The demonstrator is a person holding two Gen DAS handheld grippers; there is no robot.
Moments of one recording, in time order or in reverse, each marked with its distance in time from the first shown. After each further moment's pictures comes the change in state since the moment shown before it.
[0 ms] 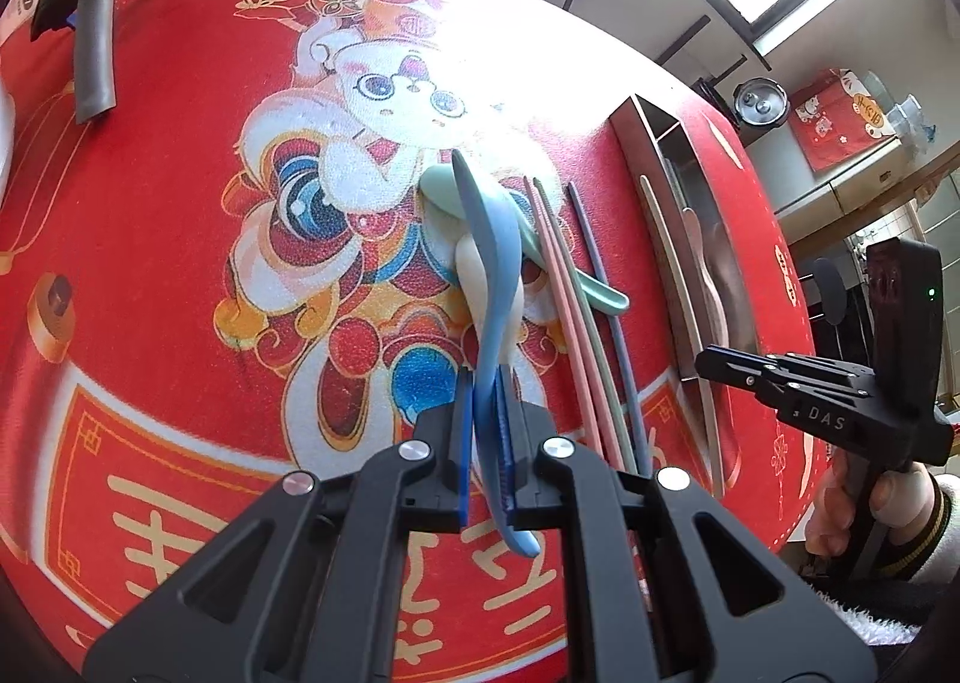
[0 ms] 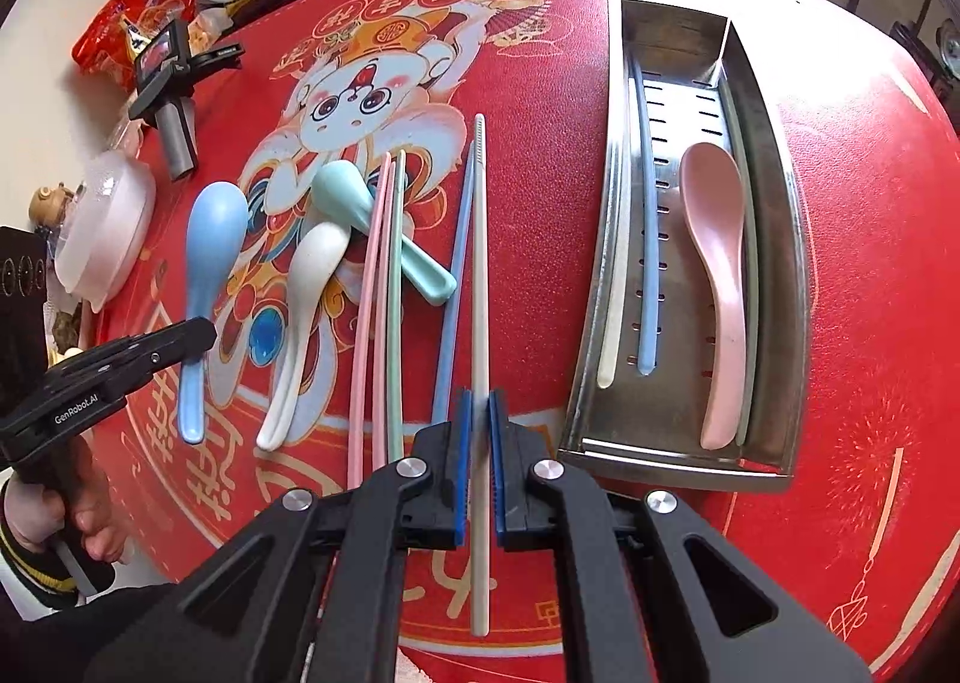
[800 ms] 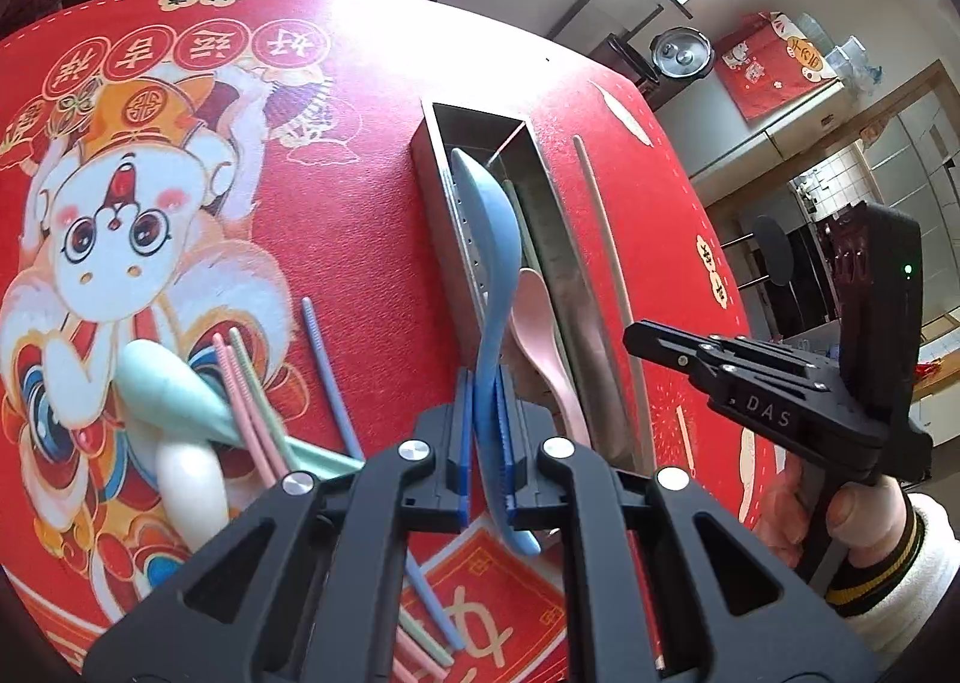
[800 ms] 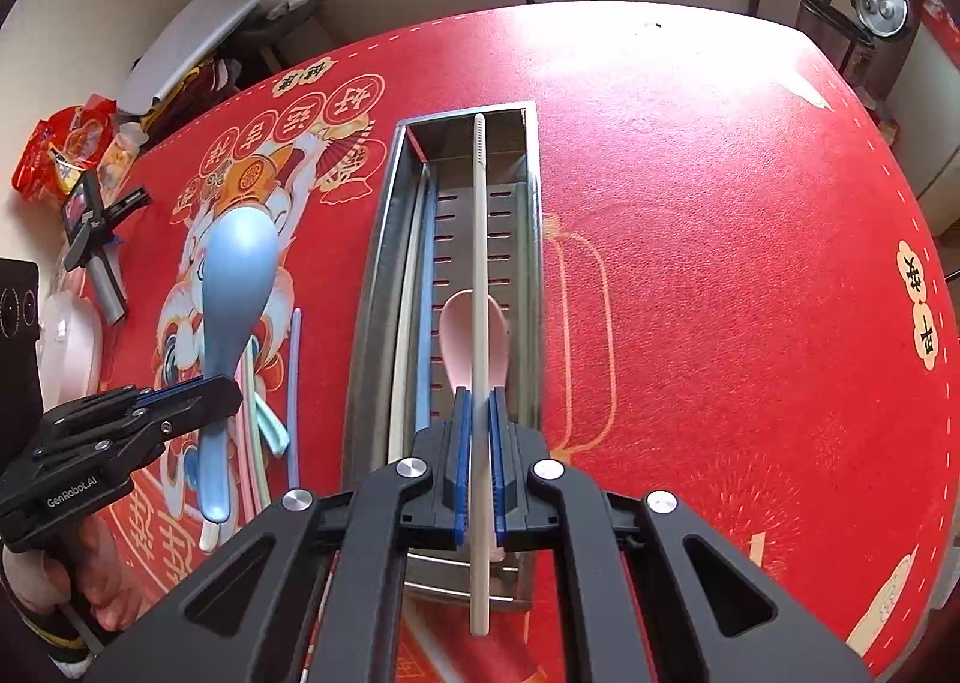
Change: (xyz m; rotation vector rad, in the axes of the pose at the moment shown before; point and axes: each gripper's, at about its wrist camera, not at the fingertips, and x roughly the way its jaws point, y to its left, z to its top) left arm 0.075 -0.137 0.093 0.144 0.084 -0.144; right arm -0.035 -0.107 0.059 0.155 -0.098 -0.101
